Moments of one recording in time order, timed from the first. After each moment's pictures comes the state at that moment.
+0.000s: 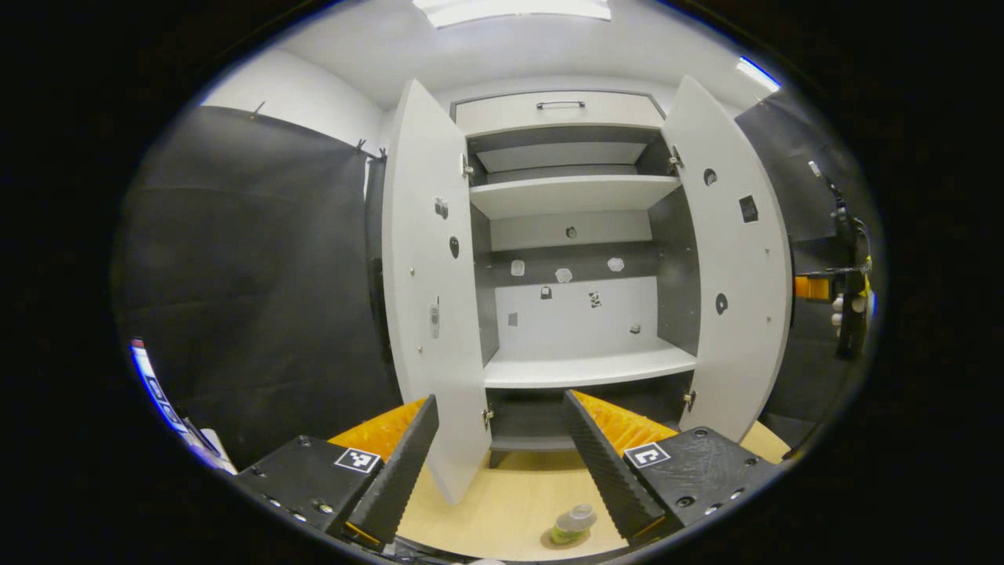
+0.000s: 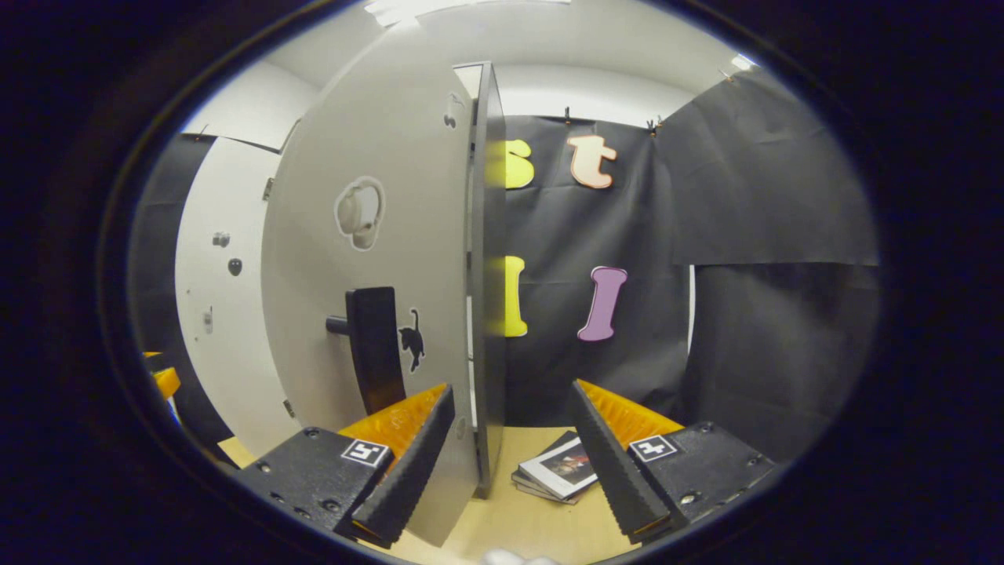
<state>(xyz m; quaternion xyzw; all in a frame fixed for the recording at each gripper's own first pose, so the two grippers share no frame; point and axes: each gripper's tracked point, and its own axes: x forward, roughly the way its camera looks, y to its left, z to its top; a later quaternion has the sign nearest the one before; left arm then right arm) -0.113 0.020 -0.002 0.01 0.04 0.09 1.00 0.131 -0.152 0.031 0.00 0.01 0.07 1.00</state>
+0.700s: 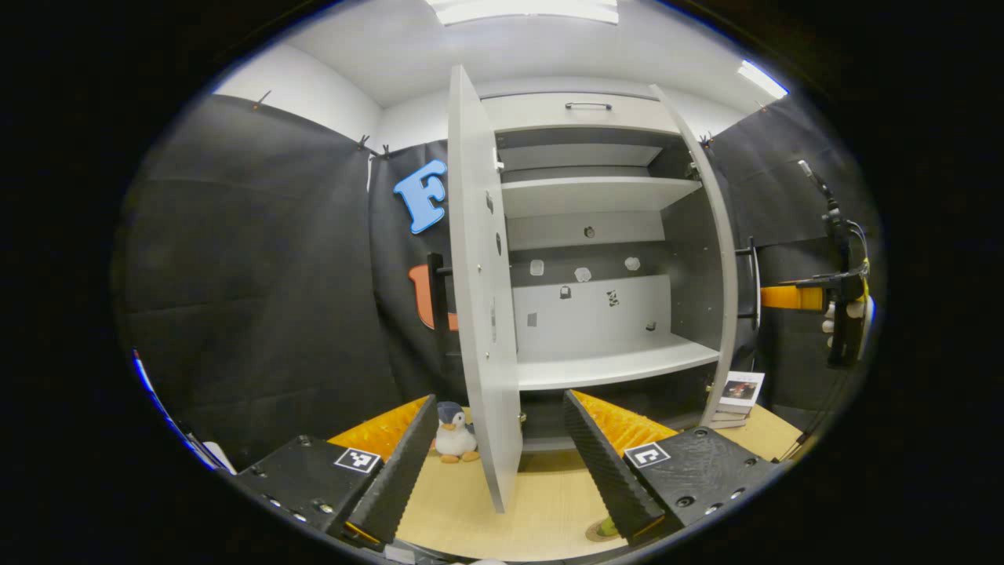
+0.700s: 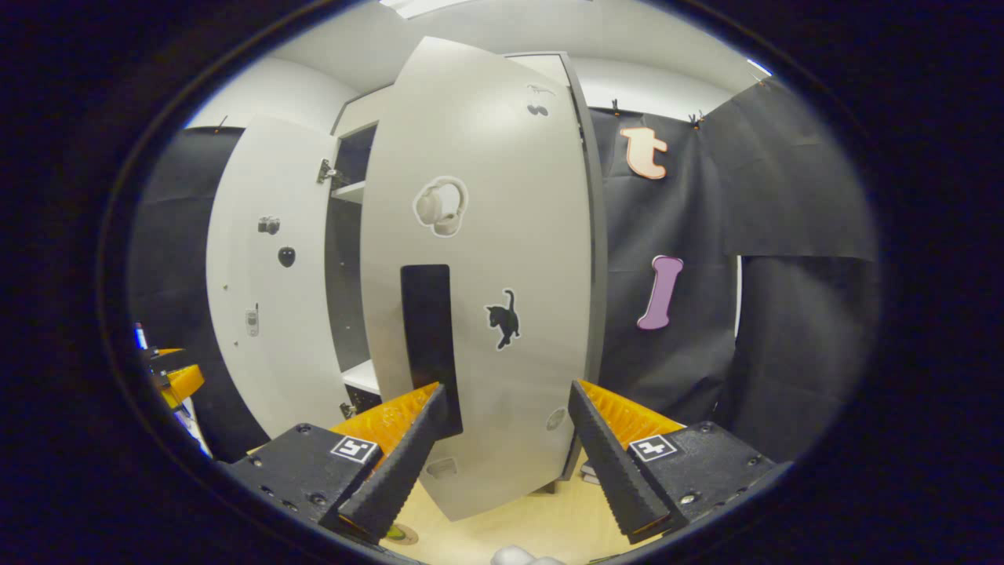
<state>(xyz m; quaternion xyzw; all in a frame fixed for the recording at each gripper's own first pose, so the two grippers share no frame) -0.110 0.101 -0.002 0.01 0.03 0.07 1.00 0.112 -0.022 0.014 0.00 0.04 0.13 0.99</state>
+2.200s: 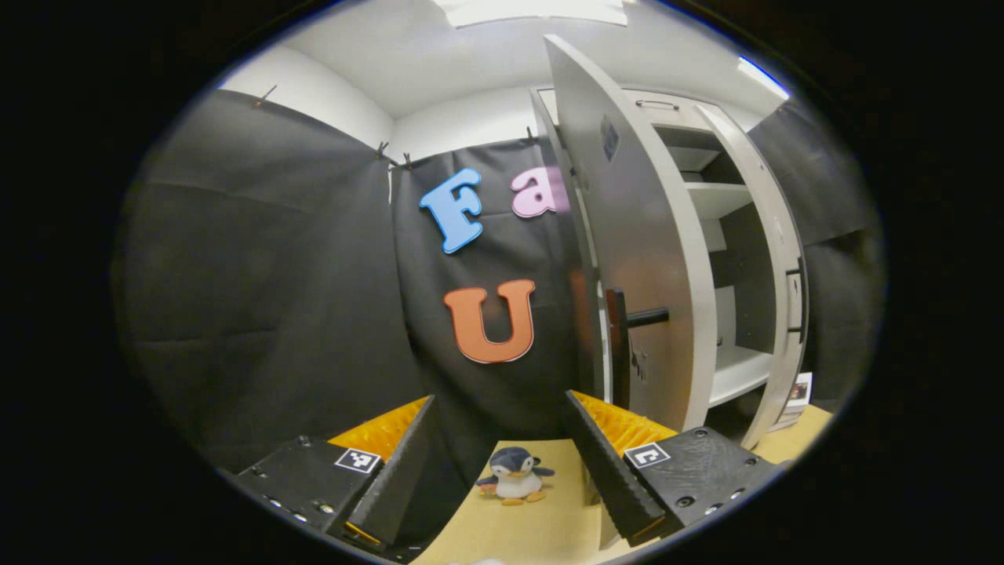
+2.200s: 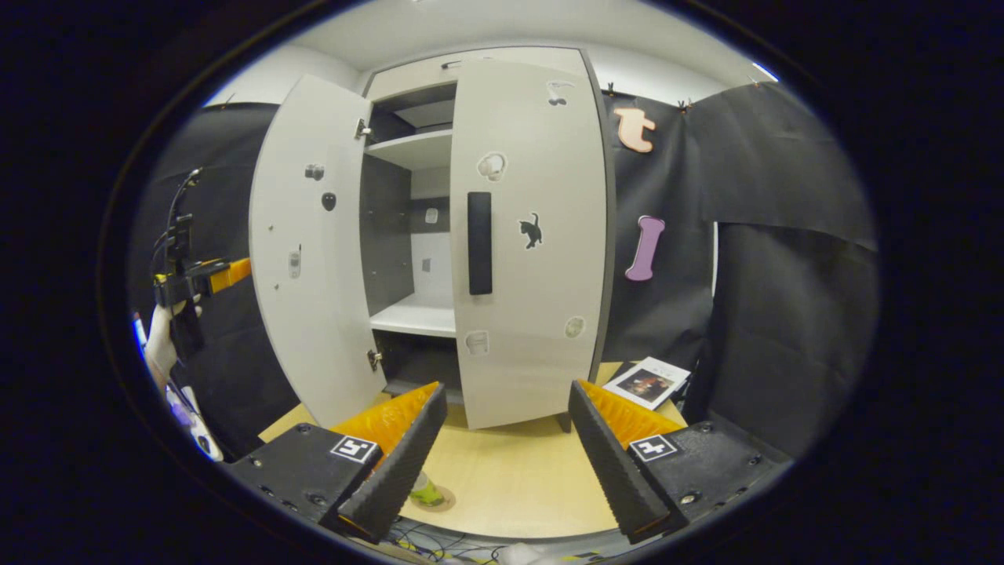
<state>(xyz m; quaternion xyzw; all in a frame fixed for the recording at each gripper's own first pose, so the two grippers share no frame) -0.007 0.247 0.031 0.04 0.01 0.09 1.00 -0.002 0.027 -0.069 -0.01 0.10 0.07 0.99</state>
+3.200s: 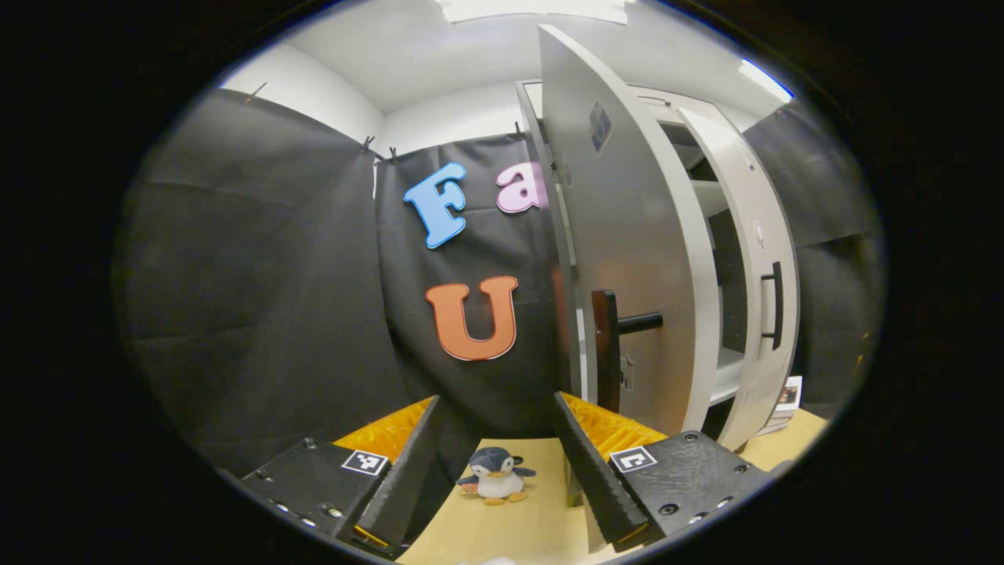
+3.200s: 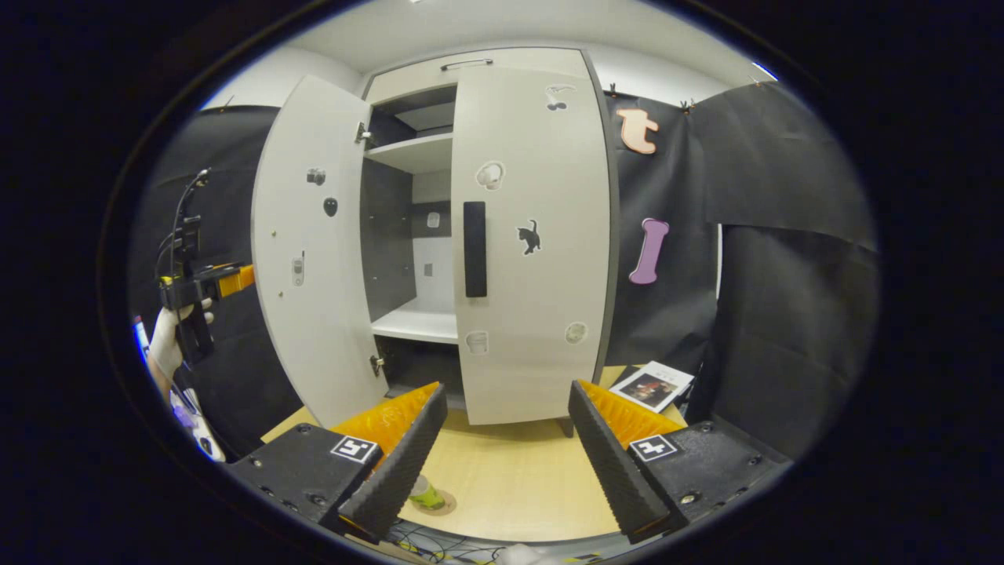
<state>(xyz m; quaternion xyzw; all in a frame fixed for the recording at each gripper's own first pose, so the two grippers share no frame) -0.002 0.217 0.030 0.02 0.01 0.07 1.00 0.007 0.027 -0.059 -0.01 0.10 0.08 0.99</state>
